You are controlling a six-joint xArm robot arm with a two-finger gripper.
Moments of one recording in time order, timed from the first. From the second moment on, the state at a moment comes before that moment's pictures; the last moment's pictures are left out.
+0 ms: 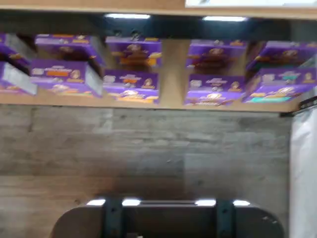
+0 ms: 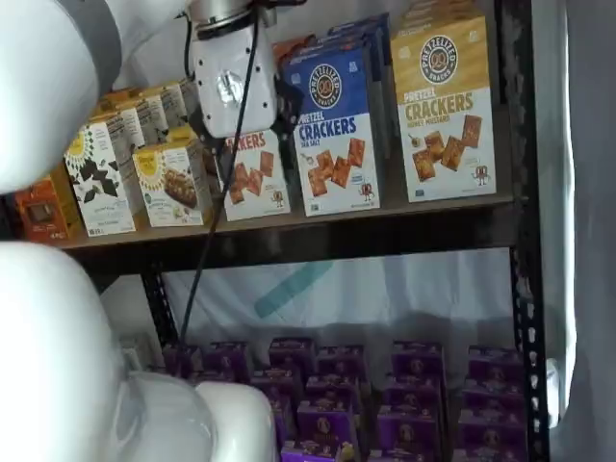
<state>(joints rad) -0.07 -0.86 -1.10 0.01 1.86 -0.06</state>
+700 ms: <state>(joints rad) -0.37 -0.74 -1.15 0.01 1.65 -0.35</state>
